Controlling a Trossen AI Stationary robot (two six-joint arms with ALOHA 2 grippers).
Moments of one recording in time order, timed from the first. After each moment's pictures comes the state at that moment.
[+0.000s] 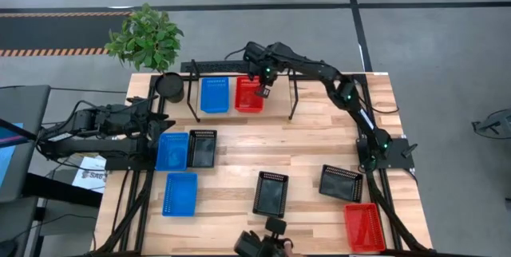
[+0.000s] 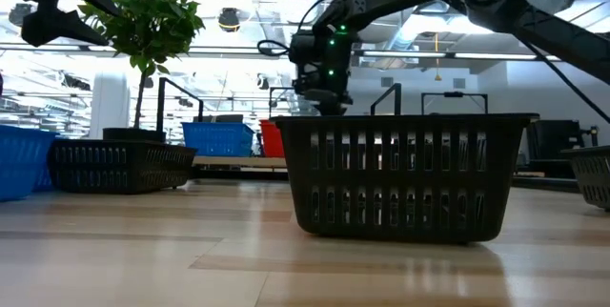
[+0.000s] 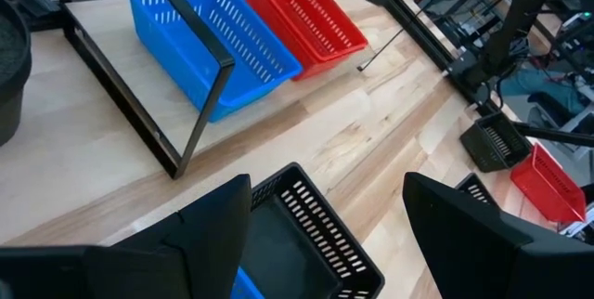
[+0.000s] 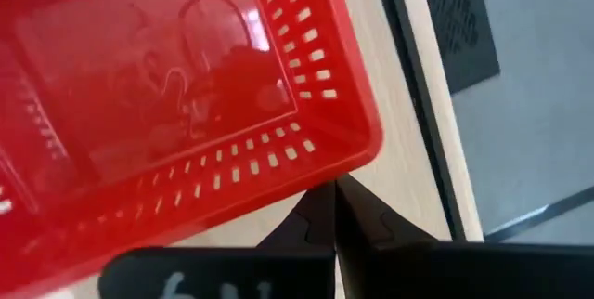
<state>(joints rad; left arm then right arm) 0.09 0.26 0.72 -1.02 -0.30 -0.80 -0.53 2.39 2.33 -1.24 0.13 -0.22</state>
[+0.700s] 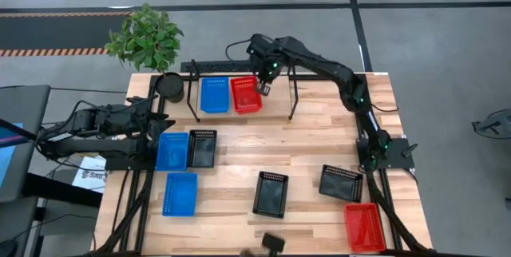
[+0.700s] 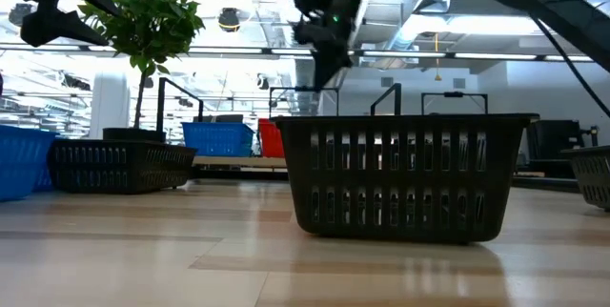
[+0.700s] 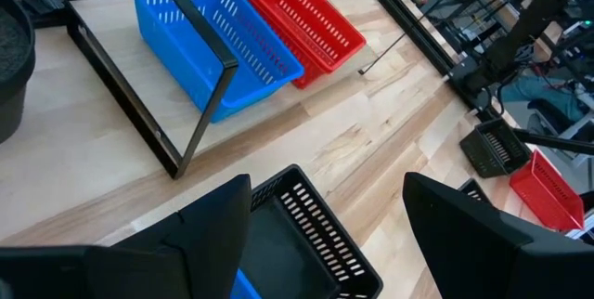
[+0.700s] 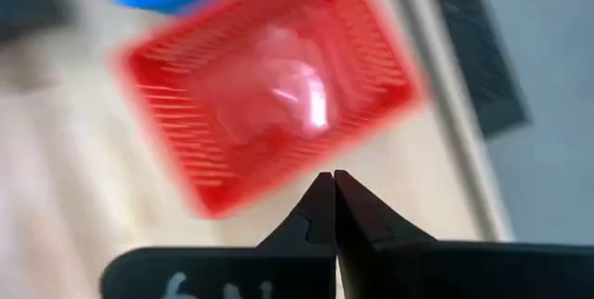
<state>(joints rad) 0.09 0.26 0.72 -1.01 -0.30 -0.82 -0.46 2.23 2.35 -1.27 0.00 -0.14</state>
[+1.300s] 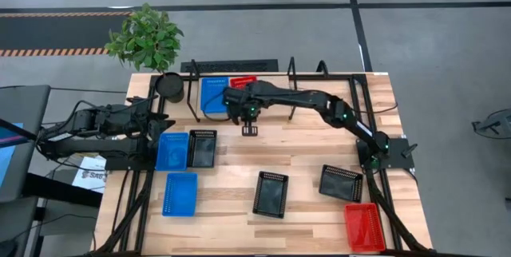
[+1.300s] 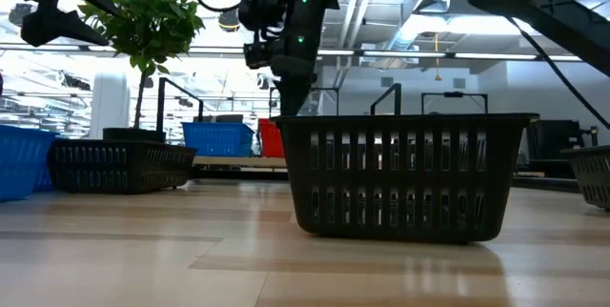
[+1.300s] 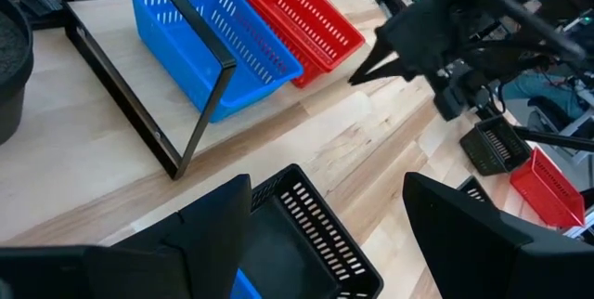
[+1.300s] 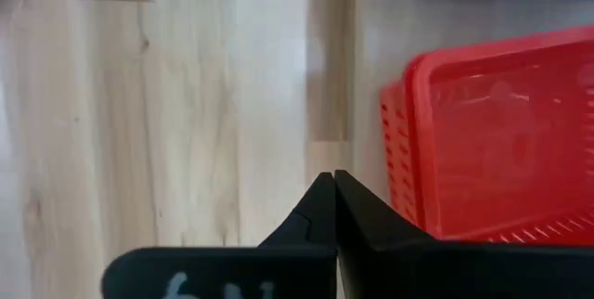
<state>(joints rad) 0.09 0.26 0.72 -1.01 -0.30 -0.82 -0.21 2.40 2.35 -1.23 0.09 -0.24</state>
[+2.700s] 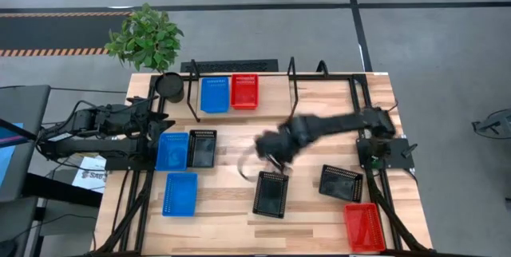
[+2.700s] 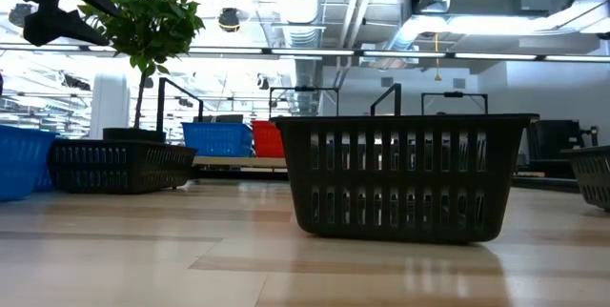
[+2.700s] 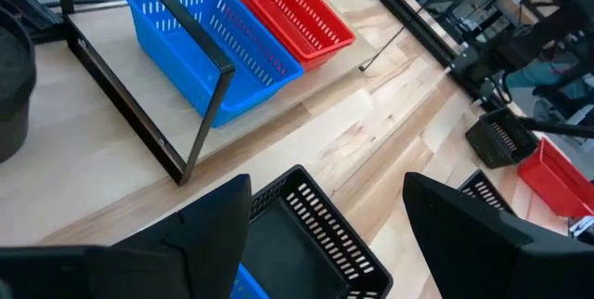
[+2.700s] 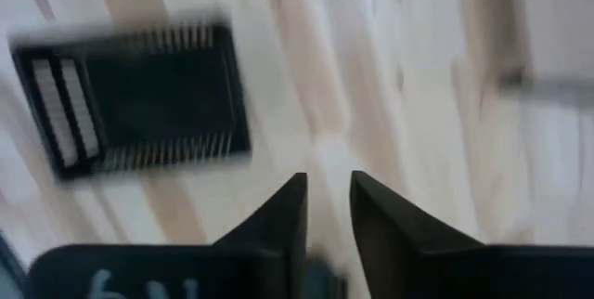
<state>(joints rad) 0.09 0.26 0.72 -1.01 -0.29 -0.77 0.22 1.92 1.99 -1.56 0.16 0.52</state>
